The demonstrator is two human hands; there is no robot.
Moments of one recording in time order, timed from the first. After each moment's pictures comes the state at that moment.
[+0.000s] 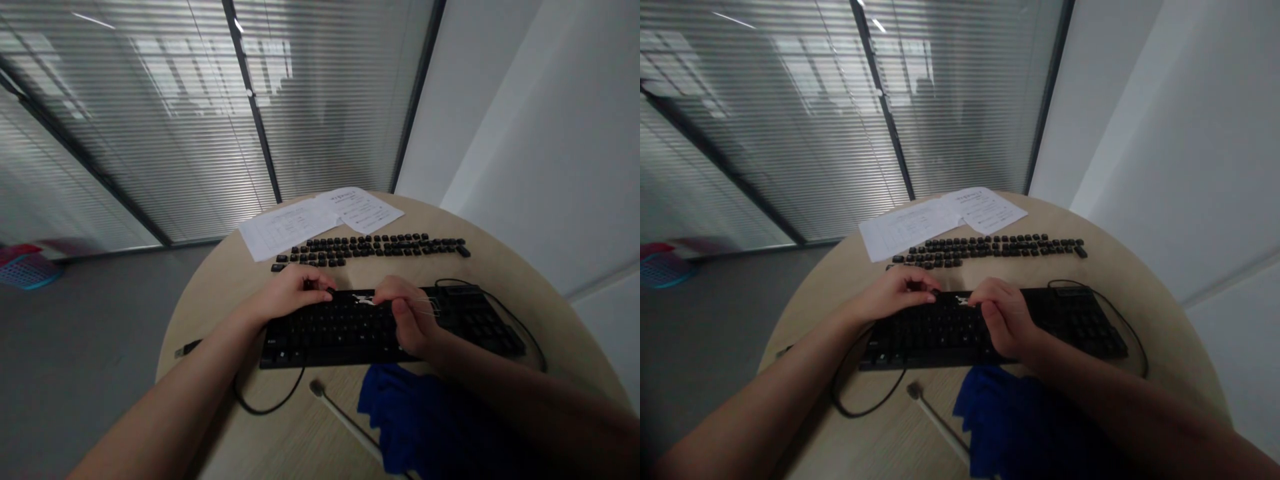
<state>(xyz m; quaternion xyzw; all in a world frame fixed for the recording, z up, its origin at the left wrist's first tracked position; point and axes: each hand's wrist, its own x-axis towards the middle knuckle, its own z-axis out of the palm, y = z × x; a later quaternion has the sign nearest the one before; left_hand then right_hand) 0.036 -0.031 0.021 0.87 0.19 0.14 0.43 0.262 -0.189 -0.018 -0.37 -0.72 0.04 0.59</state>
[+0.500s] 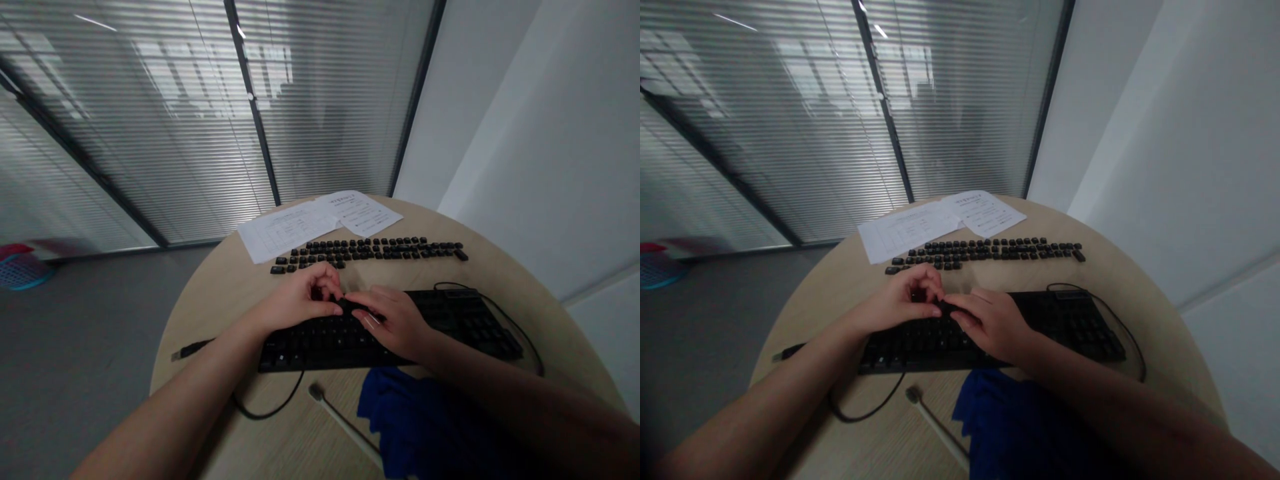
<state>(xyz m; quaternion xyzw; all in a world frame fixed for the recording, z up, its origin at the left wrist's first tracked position) 0.047 -0.057 0.028 0.78 0.13 0.19 0.58 0.256 -0.185 -0.017 -0.47 -0.79 -0.03 0.39</state>
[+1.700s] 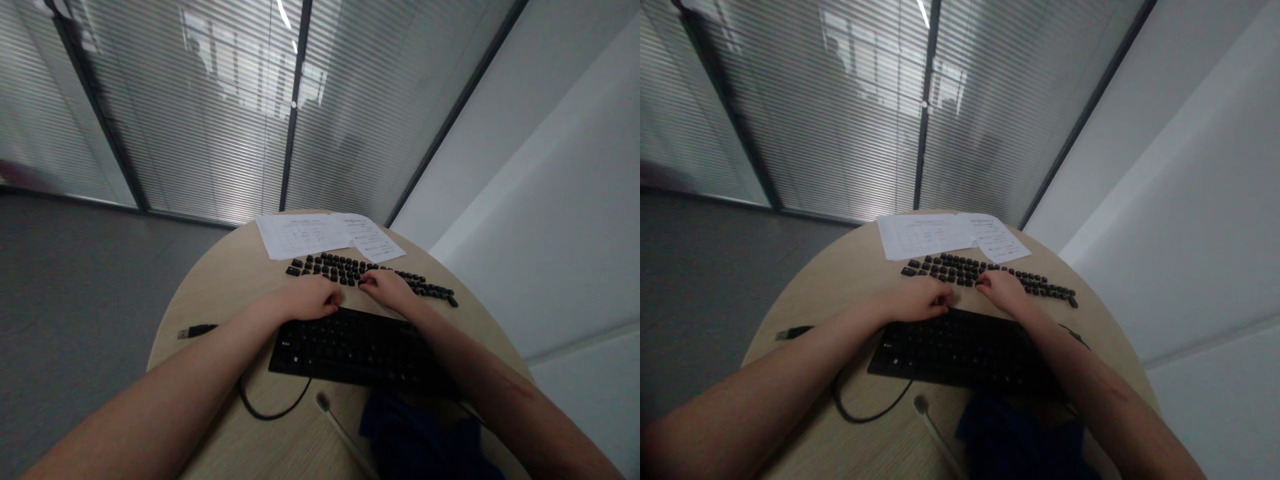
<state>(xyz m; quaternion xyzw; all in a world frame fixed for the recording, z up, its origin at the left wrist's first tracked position) 0.035 -0.025 0.013 0.96 0.18 0.12 0.20 0.289 -0.073 0.011 -0.70 -0.71 0.03 0.06</state>
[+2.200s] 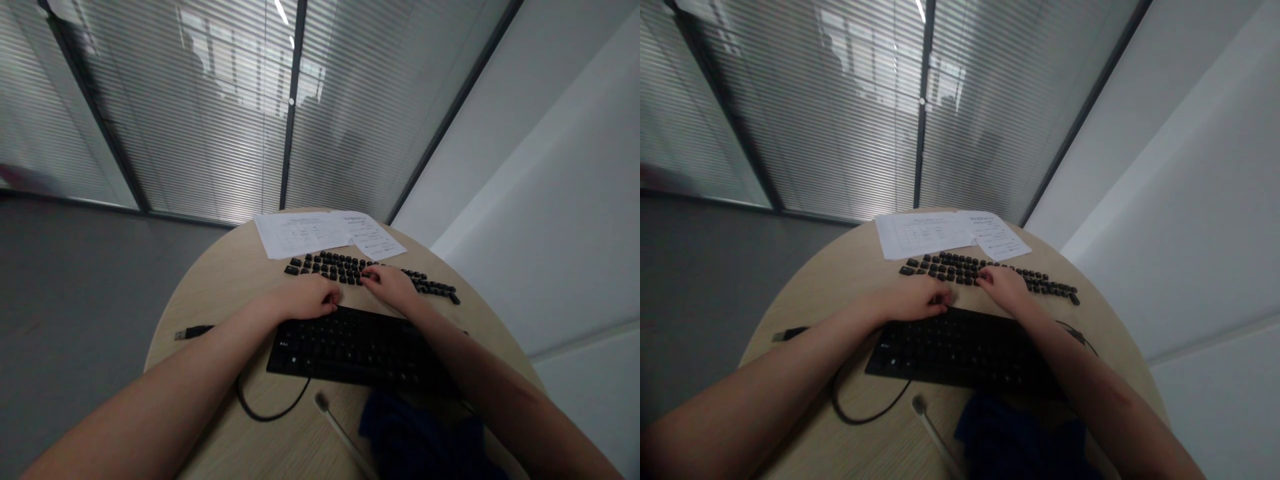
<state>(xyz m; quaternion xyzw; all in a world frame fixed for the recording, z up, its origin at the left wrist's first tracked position) 0.035 -0.024 0.014 0.96 0.19 0.09 0.20 0.291 -0.079 0.012 -0.71 -0.70 0.00 0.11</state>
